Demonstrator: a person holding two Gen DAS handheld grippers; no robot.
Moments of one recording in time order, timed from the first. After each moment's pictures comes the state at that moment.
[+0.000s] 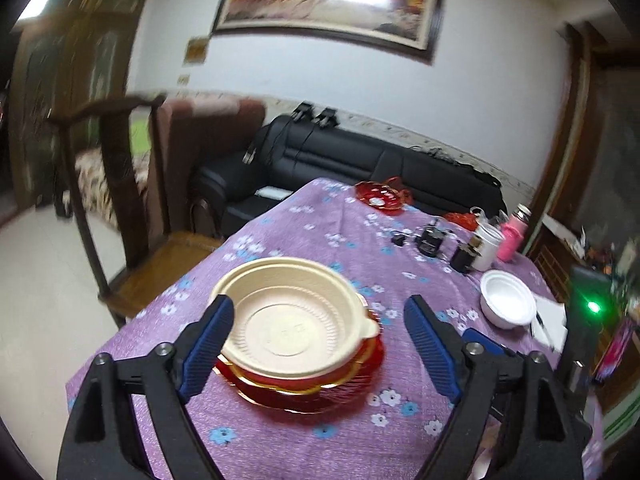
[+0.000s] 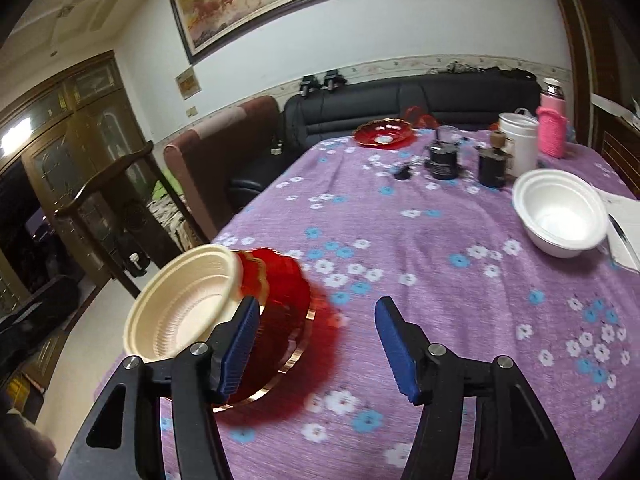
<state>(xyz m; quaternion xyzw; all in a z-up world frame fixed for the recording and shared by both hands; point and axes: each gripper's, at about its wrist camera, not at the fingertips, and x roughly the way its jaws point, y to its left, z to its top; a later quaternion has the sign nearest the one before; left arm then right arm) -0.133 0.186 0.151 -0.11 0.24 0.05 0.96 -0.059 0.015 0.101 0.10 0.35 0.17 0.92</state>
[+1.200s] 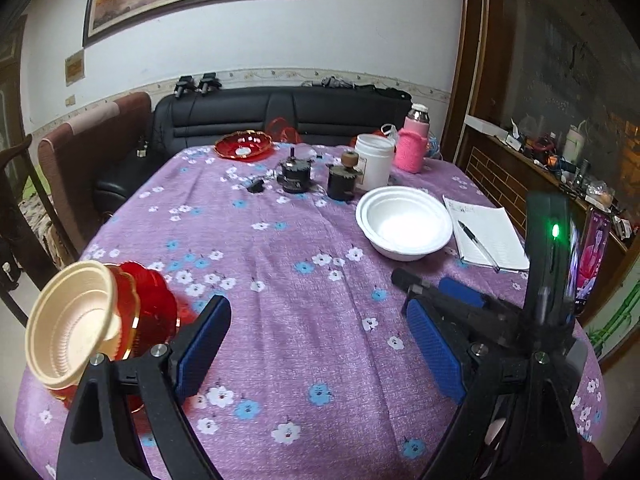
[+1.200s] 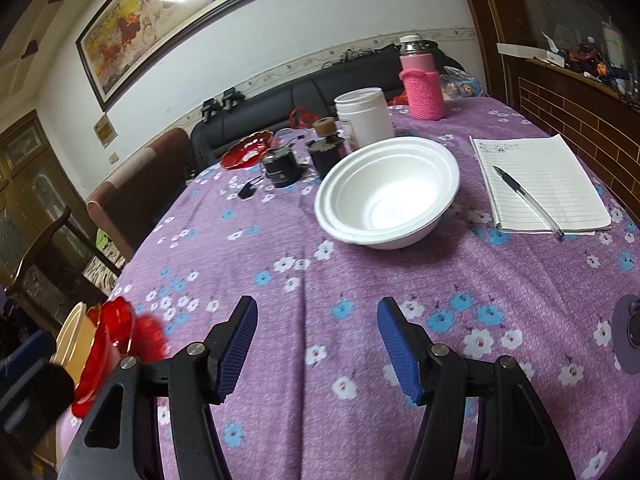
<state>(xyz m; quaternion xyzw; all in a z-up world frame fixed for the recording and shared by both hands) -0.060 0.001 0.127 -0.01 0.33 -0.10 0.94 -0.022 -0.162 0.075 0.17 0.36 0.04 0.92</state>
